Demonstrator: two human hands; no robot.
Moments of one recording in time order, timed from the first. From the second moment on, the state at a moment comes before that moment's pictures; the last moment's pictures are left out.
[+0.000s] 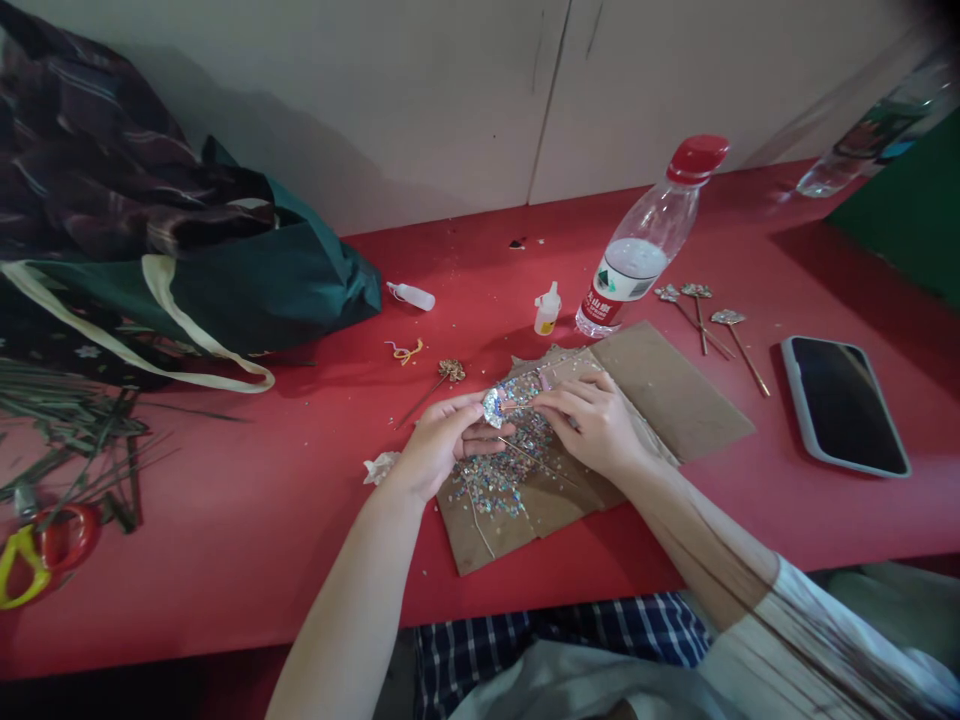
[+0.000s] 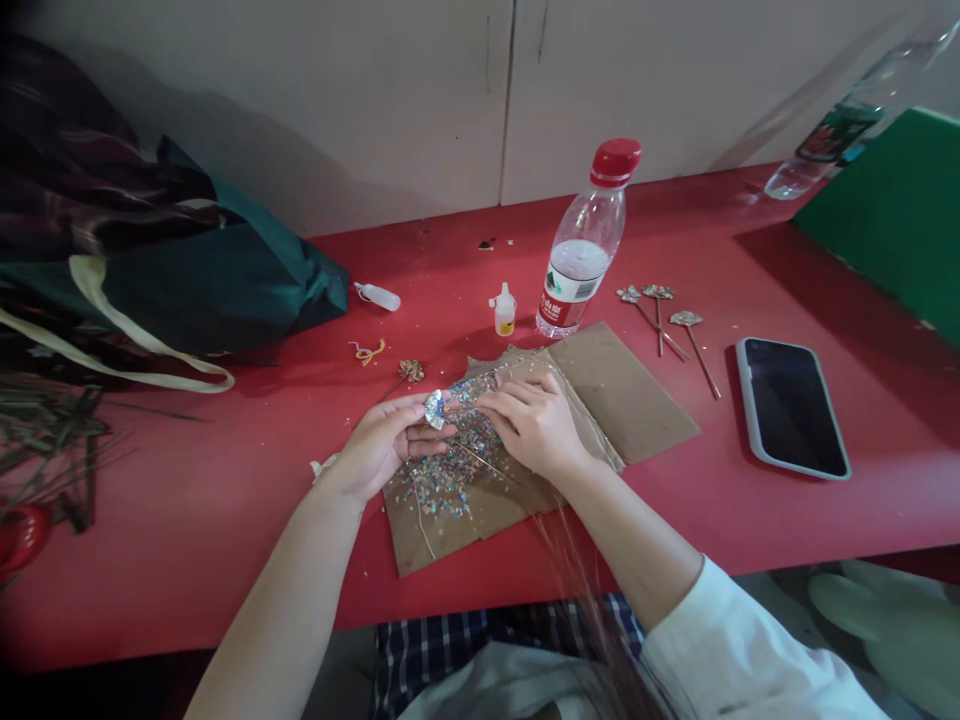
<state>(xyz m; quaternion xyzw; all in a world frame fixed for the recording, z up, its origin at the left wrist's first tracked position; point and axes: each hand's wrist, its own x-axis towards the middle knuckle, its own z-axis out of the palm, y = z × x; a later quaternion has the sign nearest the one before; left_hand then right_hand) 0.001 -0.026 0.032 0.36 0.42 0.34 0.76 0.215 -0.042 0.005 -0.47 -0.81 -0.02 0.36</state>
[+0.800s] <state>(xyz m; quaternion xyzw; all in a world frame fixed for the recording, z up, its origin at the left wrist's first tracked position) -0.001 -0.025 0.034 0.34 0.43 0.33 0.77 0.216 -0.045 0.010 -0.45 -0.81 0.01 0.38</state>
